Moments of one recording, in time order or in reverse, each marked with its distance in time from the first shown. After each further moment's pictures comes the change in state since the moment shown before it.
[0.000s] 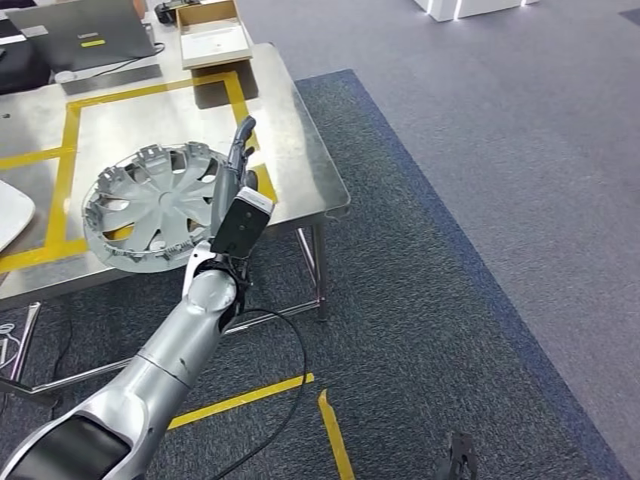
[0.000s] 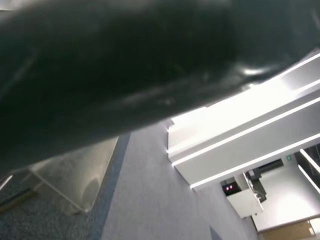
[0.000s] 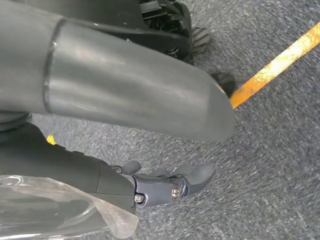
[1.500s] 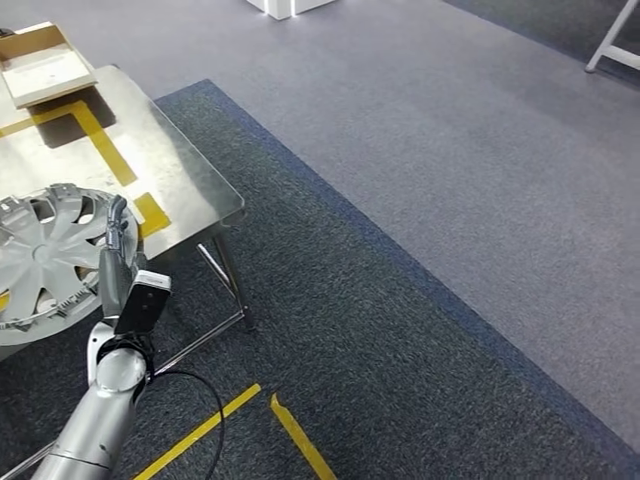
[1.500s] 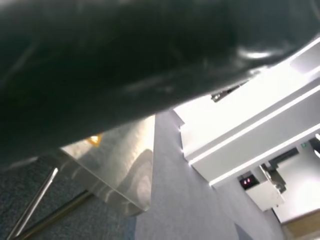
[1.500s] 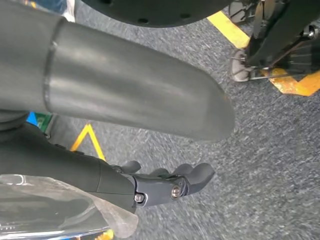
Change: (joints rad) left arm 0.454 0.231 0.269 -0.409 -0.168 0.057 0.027; right arm 0.229 -0.034 0.139 -0.019 0.227 0.094 -0.076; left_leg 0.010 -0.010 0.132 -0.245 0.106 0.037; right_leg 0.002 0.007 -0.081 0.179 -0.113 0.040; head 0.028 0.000
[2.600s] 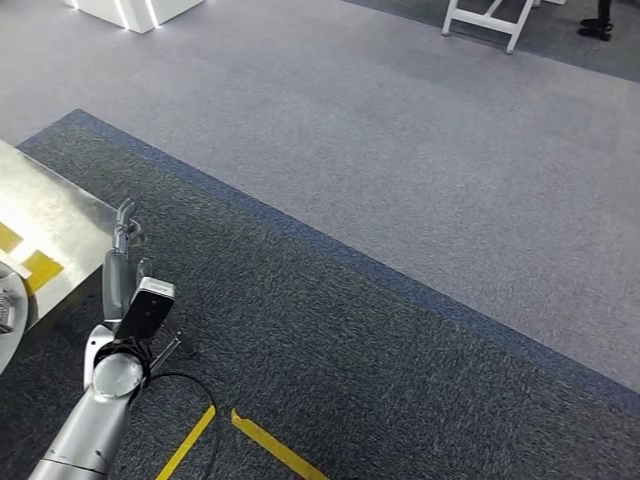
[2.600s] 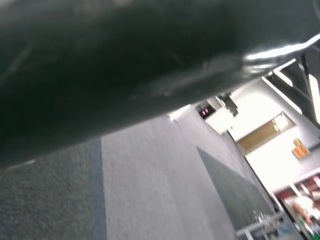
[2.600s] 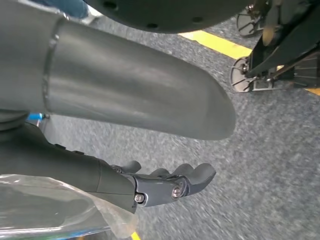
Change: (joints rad) left arm 0.017 0.022 -0.006 -0.015 -0.024 -0.029 0.003; right arm -0.001 -0.022 -0.006 0.000 -0.004 0.066 0.040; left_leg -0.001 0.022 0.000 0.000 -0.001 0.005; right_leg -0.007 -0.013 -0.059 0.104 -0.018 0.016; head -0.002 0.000
